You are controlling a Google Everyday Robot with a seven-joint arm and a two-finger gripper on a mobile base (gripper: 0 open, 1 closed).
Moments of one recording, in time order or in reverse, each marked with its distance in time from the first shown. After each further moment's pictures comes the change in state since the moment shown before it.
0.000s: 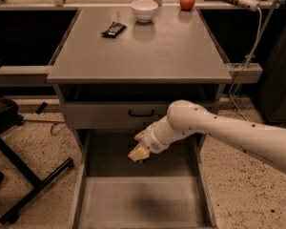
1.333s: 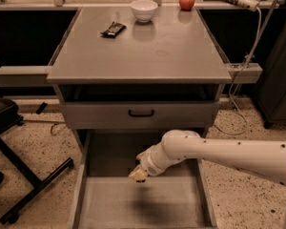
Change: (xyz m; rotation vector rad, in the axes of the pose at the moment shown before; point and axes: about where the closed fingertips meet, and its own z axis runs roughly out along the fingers) arm 0.061 0.020 0.070 0.036 0.047 0.058
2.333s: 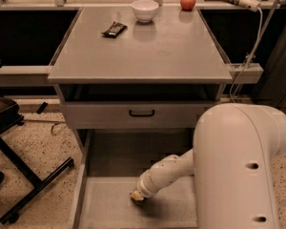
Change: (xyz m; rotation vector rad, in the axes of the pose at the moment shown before) arm 0.091 -0.001 0.116 0.076 0.150 0.119
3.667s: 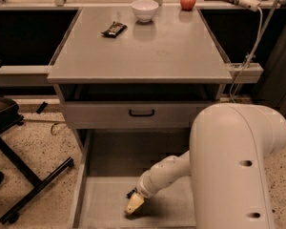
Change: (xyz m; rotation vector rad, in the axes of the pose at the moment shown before) arm 0.004 -0.001 0.007 0.000 0.000 0.000
